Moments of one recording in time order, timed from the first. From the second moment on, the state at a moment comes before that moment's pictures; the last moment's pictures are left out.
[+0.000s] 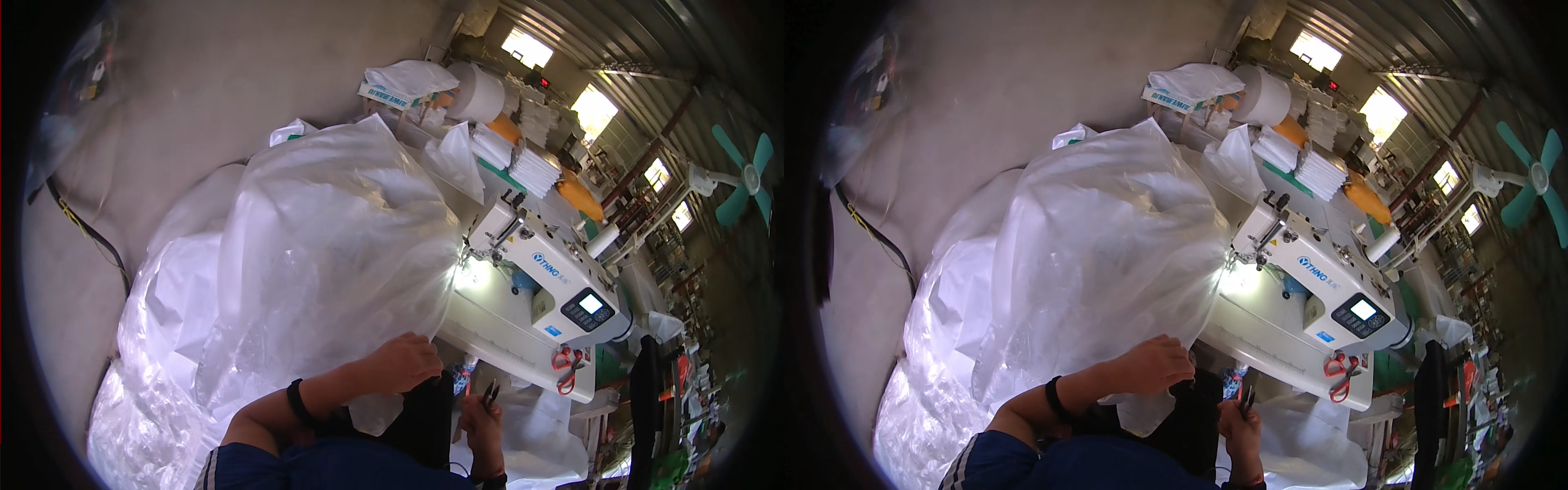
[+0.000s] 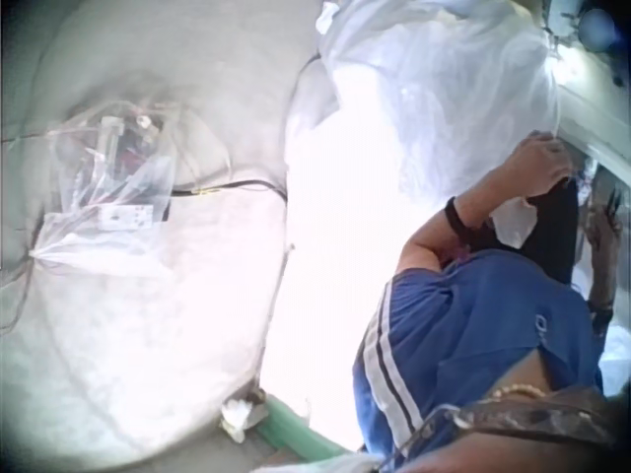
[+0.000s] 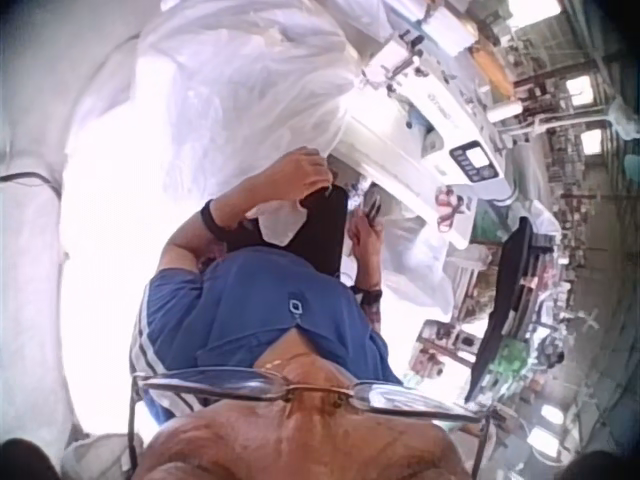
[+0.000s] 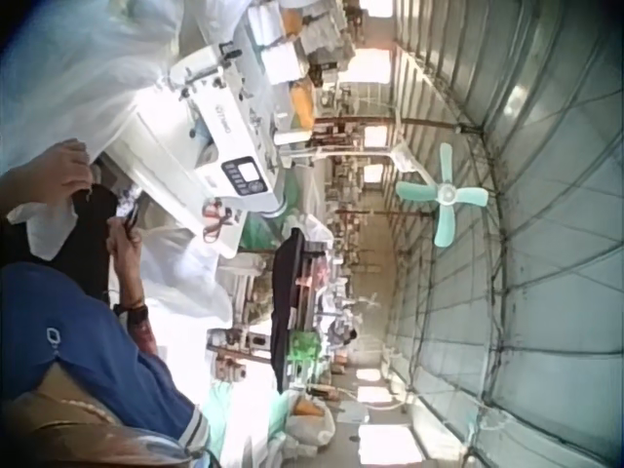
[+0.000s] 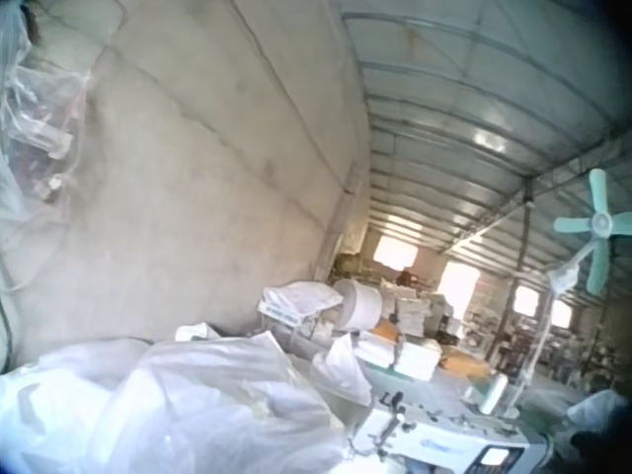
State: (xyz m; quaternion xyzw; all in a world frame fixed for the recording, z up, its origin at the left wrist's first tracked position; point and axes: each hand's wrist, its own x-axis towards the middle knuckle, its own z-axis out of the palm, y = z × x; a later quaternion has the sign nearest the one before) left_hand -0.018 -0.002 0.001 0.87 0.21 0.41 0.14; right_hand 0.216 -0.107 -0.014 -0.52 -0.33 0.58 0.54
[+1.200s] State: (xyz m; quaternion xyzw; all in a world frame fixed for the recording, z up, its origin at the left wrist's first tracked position) left_hand 0.067 -0.006 0.074 0.80 0.25 0.27 0.48; right_hand 0.228 -0.117 -0.028 -0.44 -0.45 0.43 0.64
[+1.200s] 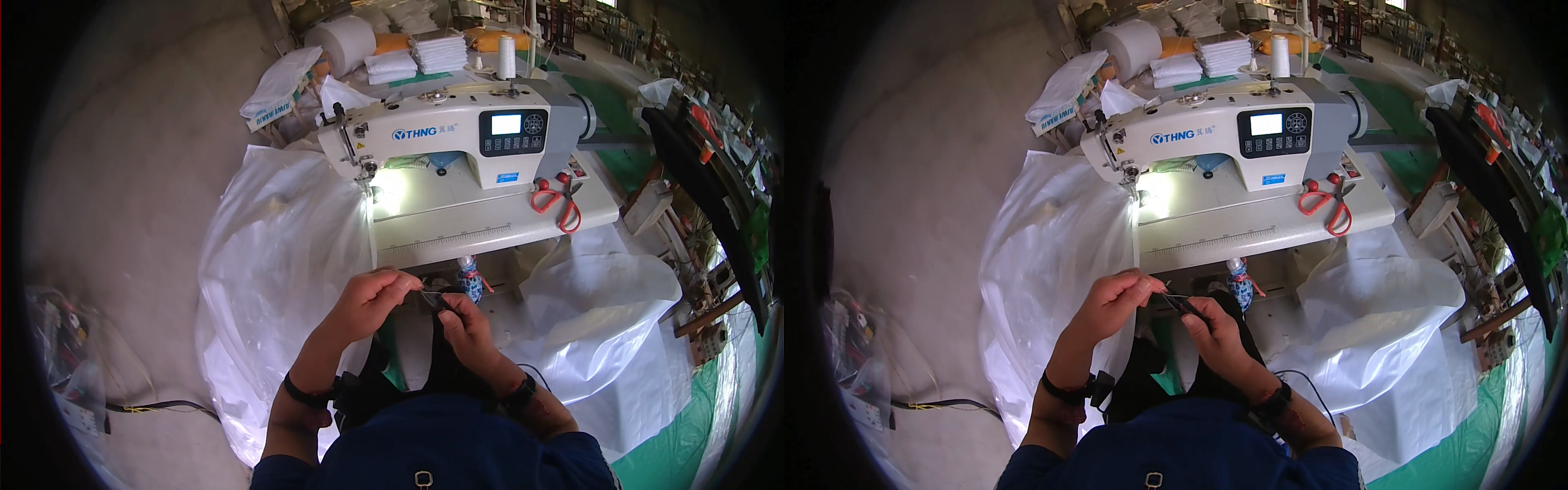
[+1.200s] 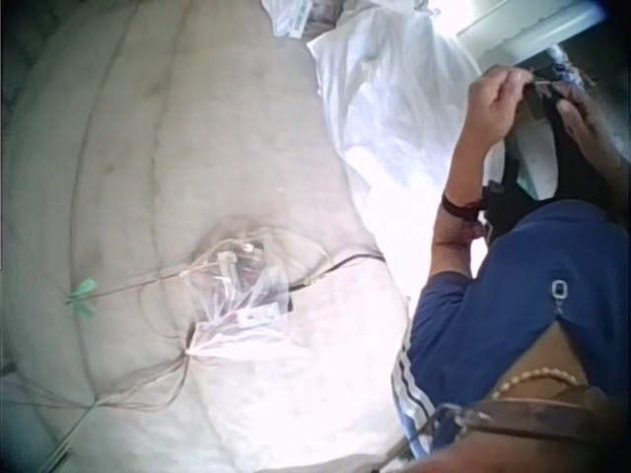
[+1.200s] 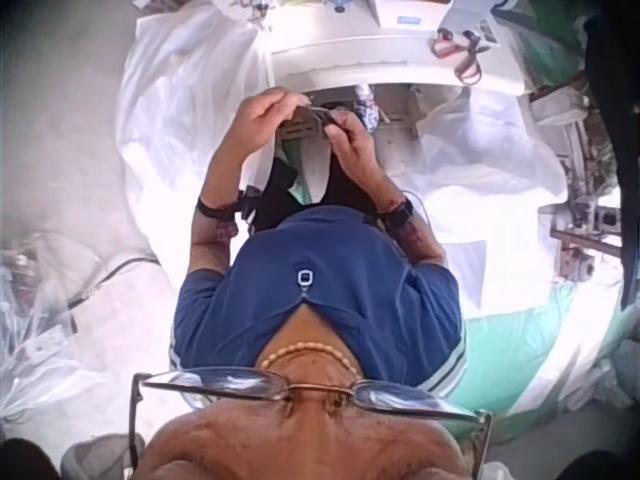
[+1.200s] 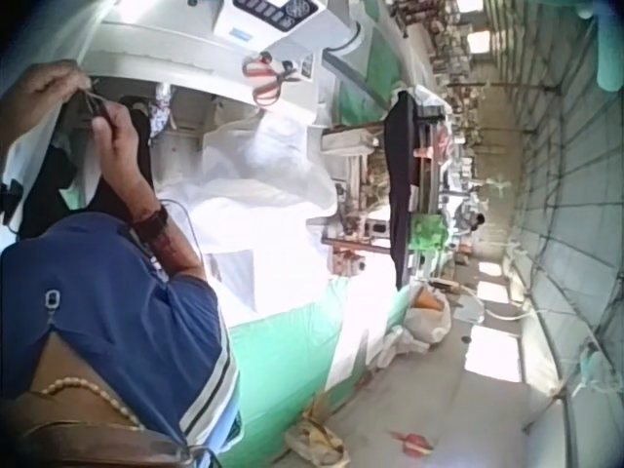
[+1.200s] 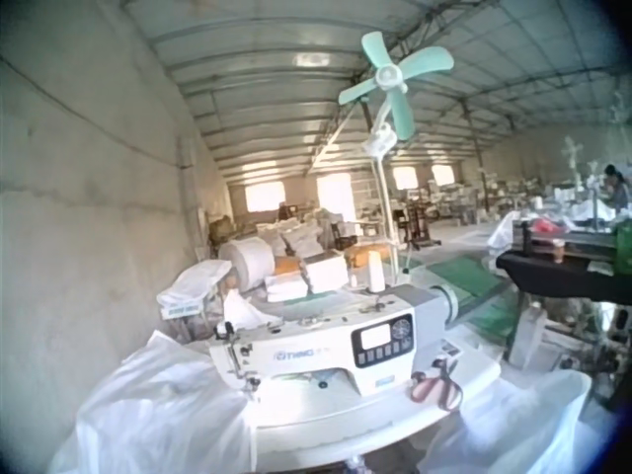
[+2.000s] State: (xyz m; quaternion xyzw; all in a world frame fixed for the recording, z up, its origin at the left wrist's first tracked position) left_hand 0.065 -0.001 0.069 0.80 0.19 0.21 0.53; right_hand 0.239 -0.108 -0.026 -0.41 -0.49 0.27 0.72
